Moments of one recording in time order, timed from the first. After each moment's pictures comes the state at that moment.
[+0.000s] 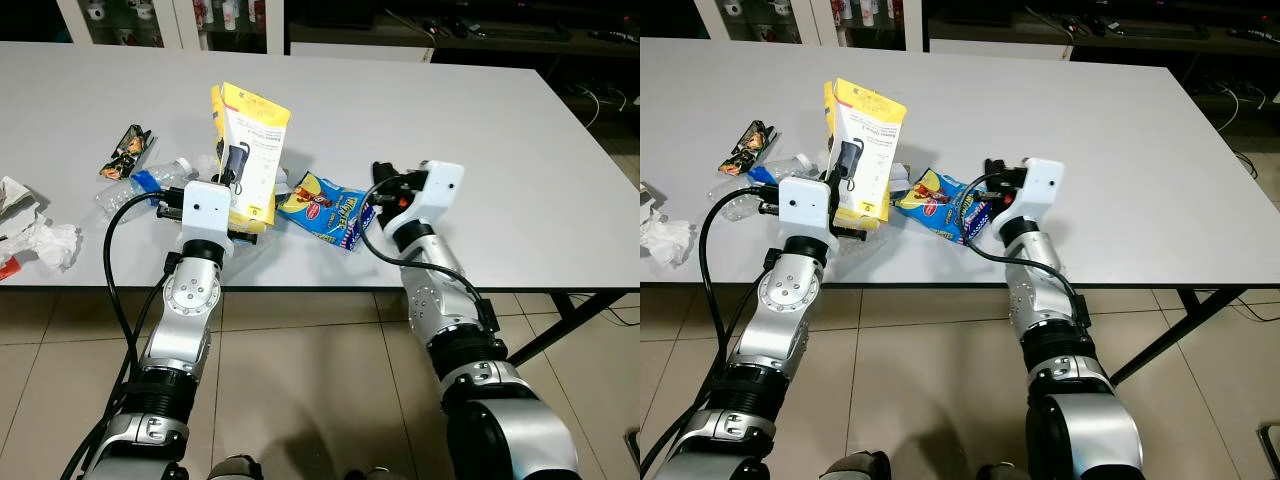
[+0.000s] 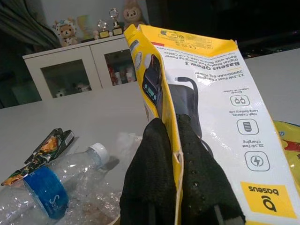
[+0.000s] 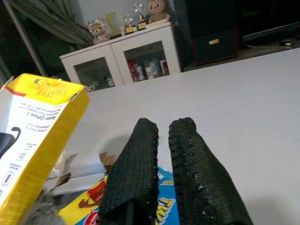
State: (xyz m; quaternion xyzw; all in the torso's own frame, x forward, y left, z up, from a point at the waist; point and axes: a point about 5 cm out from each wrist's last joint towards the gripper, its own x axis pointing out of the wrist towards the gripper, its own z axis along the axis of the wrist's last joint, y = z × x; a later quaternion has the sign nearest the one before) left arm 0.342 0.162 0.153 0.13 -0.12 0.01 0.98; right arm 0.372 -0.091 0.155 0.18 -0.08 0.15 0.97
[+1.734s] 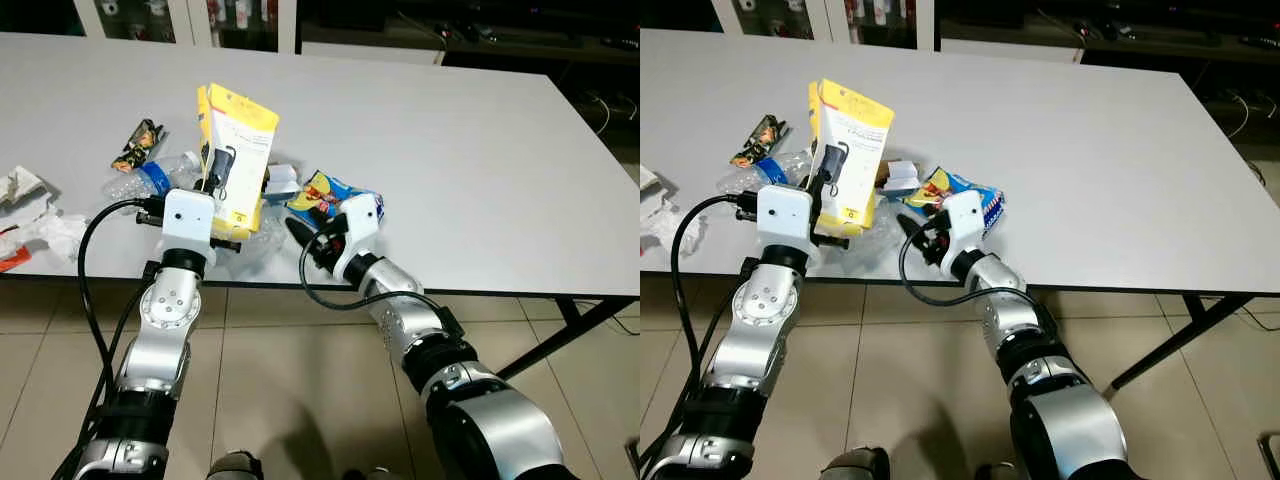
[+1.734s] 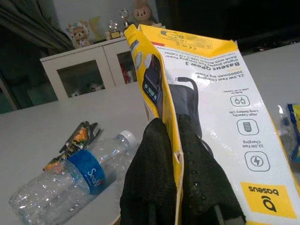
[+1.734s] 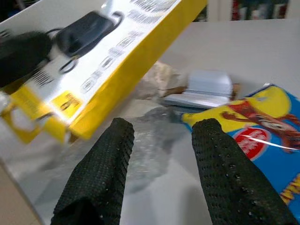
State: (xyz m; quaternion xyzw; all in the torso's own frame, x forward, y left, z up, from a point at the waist) left arm 0.324 0.180 0.153 0.16 -0.12 0.01 0.98; right arm 0.353 -0.031 0.123 0.09 -0.01 0.35 0.93
